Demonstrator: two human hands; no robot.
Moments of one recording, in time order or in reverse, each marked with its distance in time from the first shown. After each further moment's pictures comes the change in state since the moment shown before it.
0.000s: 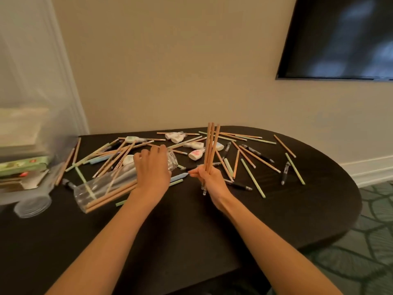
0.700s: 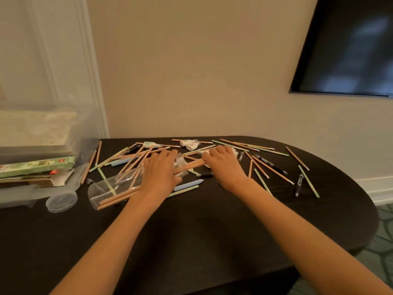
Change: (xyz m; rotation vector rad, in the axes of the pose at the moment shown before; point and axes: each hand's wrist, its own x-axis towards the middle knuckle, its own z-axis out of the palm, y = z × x) left_hand -0.010 -0.035 -0.028 -0.185 -0.048 0.087; right_hand 0.012 -0.064 0.005 -1.655 0.001 -0.828
